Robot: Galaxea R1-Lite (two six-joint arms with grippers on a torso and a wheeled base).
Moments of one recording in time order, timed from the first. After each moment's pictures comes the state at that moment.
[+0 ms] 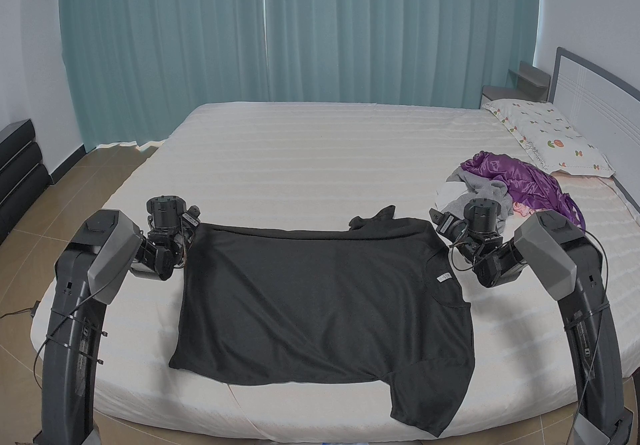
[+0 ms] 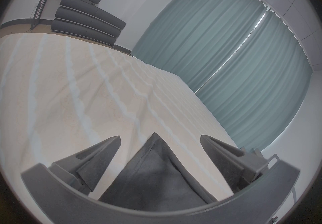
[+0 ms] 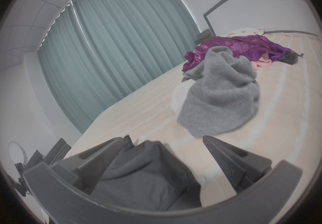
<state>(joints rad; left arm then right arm) -0.01 2.75 -1.73 -0.67 0.23 -0.86 0.14 2.77 -1.65 -0.85 -0.13 0.57</state>
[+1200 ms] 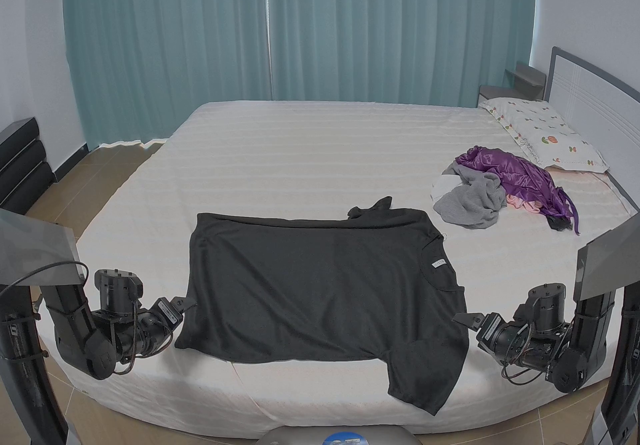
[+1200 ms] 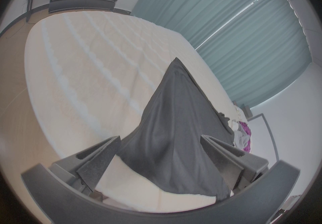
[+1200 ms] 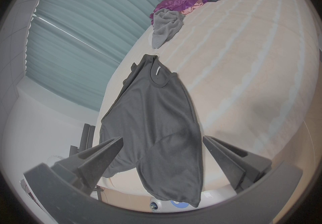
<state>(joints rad) -0.07 2.17 -0.33 -1.17 -0.06 -0.86 0.25 2.23 -0.14 -1.46 0.09 0.92</state>
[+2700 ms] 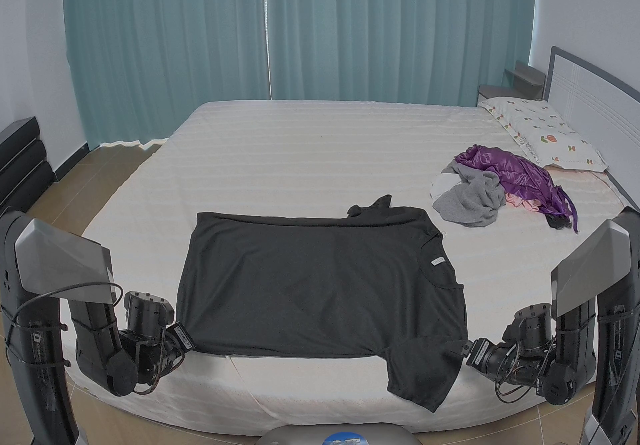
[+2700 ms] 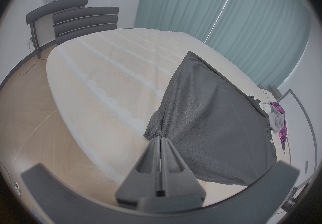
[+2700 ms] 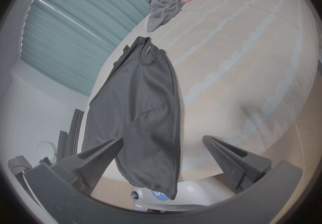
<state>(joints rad) -0.20 2.27 -0.30 -1.17 0.28 -0.74 0.28 2.39 -0.09 -1.55 0.09 0.83</state>
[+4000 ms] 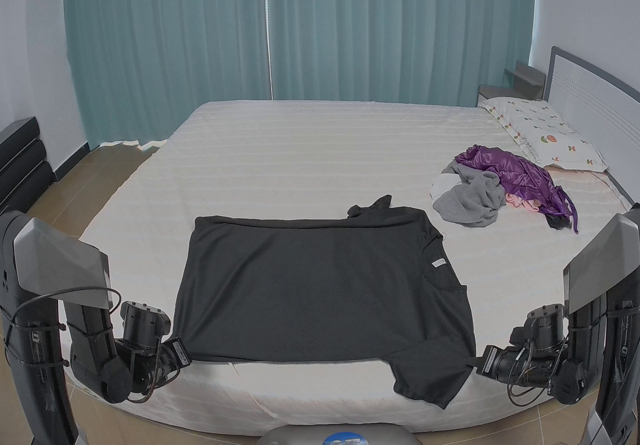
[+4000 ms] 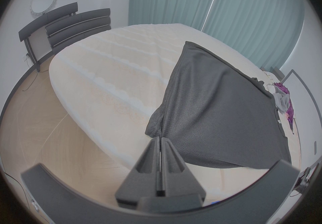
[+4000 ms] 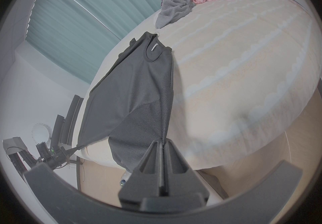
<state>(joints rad) -0.20 2.27 -0.23 -1.16 0.27 -0.63 0.23 2.35 -0.02 -1.55 0.16 0.66</state>
